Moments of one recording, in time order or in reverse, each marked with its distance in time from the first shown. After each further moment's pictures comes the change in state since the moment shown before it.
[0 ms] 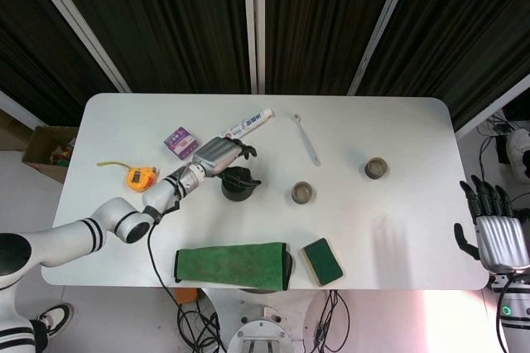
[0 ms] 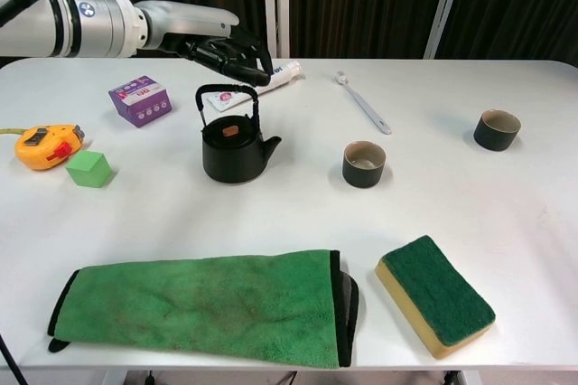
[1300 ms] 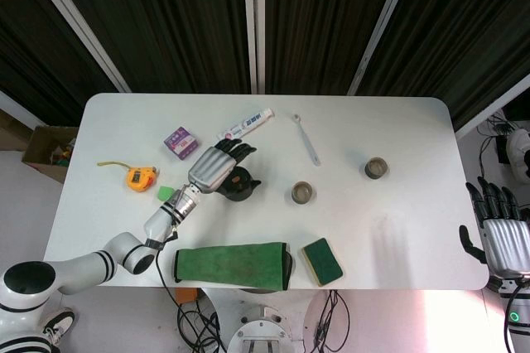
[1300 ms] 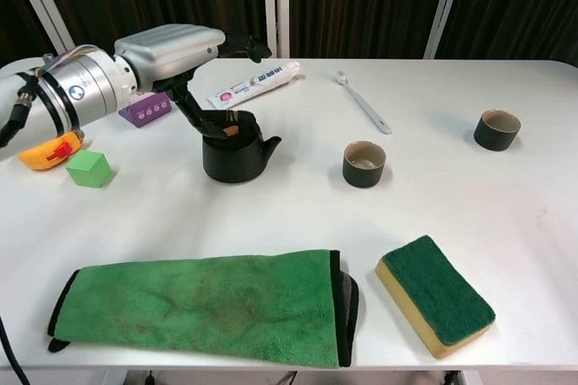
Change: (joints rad) left arm 0.198 -0.234 0.018 0.152 0.178 0.417 0.170; right arm -0.017 0.018 -0.009 0.002 -0.027 0.028 0.028
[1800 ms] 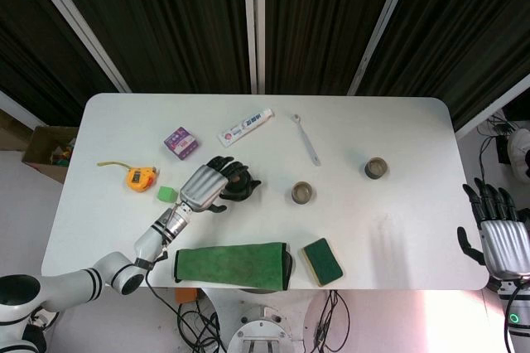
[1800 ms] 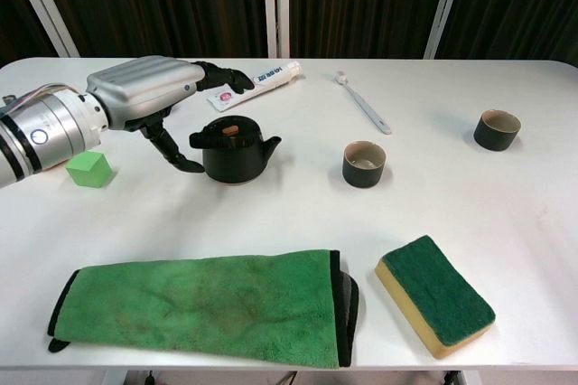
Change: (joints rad) left arm 0.112 0.021 0.056 -0.105 0.030 0.055 0.079; right arm 0.001 0.004 -0.009 0.002 -0.021 0.003 0.015
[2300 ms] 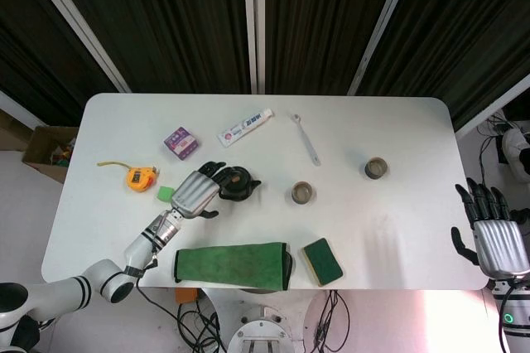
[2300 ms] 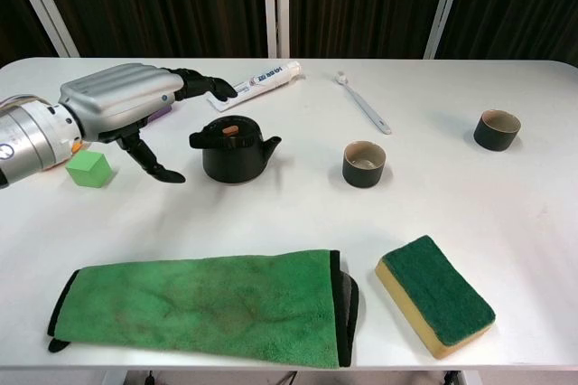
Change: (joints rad) left arm 0.062 0.032 0.025 -0.033 0.053 0.038 0.020; right arm 0.003 0.005 -0.005 -0.032 -0.015 0.004 -0.030
